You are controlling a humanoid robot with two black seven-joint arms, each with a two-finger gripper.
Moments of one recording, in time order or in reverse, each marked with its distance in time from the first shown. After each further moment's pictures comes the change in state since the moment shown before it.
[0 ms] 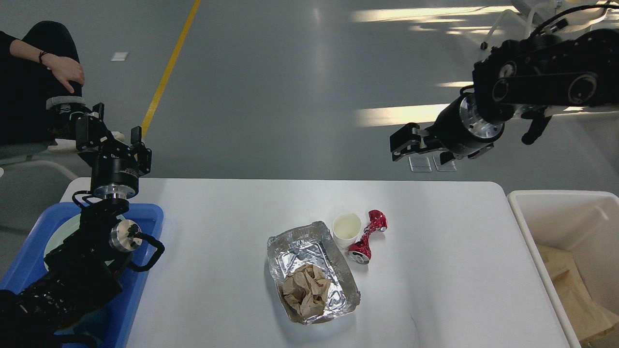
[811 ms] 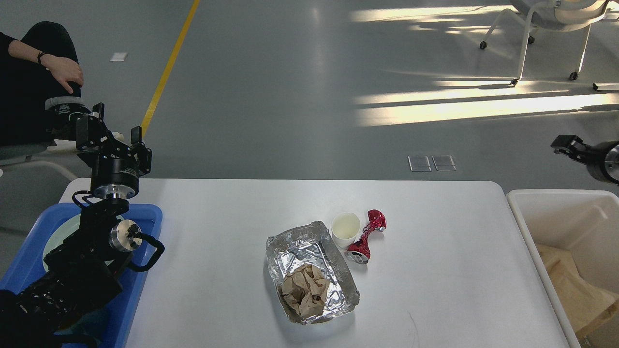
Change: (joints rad) left arm 0.000 0.000 0.000 0.000 0.000 0.000 0.000; right arm -0.644 -0.355 0.149 -0.684 -0.008 -0.293 -0.002
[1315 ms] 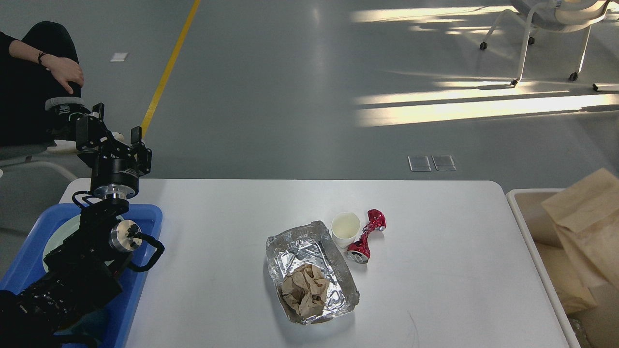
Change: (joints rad) left arm 0.000 0.000 0.000 0.000 0.000 0.000 0.000; right arm -0.139 -0.141 0.050 -0.108 -0.160 0.025 -0.002
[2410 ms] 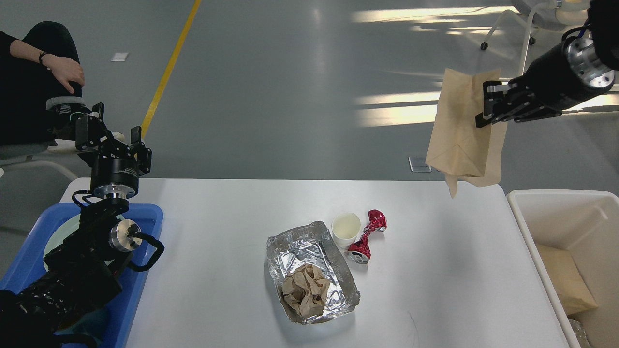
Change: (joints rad) left arm 0.000 0.000 0.000 0.000 0.000 0.000 0.000; right arm 0.930 0.062 -0.046 0.698 -0.073 0.566 0.008
